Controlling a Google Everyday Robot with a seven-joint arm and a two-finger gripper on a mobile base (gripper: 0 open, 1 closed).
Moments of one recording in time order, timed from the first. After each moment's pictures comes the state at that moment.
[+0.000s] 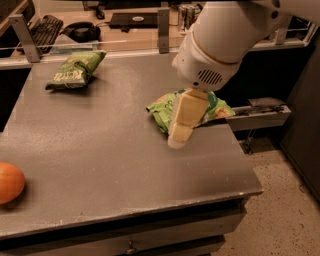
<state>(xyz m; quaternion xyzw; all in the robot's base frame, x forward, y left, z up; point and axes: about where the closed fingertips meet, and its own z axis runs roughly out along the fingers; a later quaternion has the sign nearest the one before) 0.469 -0.033 0.961 -0.68 0.70 0.02 0.22</state>
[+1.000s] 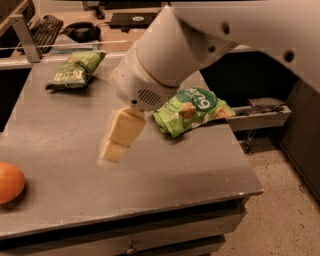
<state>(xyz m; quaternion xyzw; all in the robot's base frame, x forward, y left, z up) 0.429 0.087 0.958 -0.70 0.63 0.16 0.29</state>
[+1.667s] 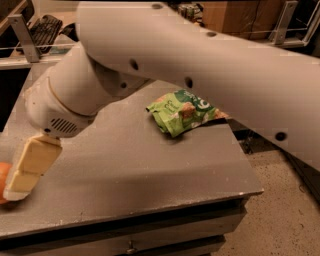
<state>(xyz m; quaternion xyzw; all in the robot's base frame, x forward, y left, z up) 0.377 0.227 0.954 -0.73 0.53 0.28 0.34</state>
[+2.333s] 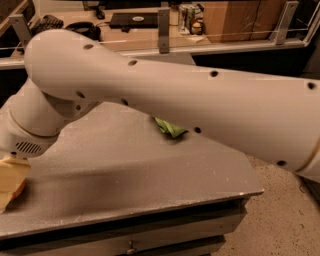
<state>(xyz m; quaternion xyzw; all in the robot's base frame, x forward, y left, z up) 0.368 0.300 0.904 -0.76 0.49 0.29 0.31</state>
